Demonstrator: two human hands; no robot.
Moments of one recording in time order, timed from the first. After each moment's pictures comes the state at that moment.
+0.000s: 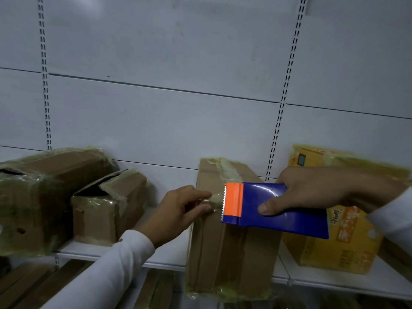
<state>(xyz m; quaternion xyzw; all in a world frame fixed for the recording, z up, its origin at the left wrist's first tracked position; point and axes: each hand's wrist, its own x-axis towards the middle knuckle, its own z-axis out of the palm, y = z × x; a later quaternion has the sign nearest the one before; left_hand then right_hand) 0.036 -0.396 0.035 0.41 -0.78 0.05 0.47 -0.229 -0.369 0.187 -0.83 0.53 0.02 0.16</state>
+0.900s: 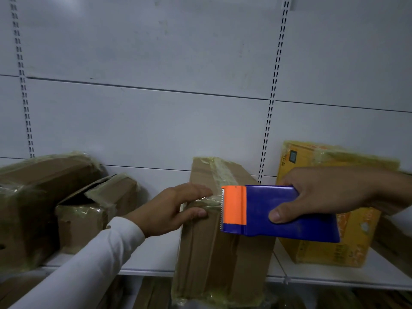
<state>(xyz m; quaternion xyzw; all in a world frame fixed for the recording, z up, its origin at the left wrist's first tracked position) 0.040 -0.407 0.065 0.34 -0.88 -0.01 0.35 -0.264 -0.380 0.185 -0.87 0.43 0.01 0.22</state>
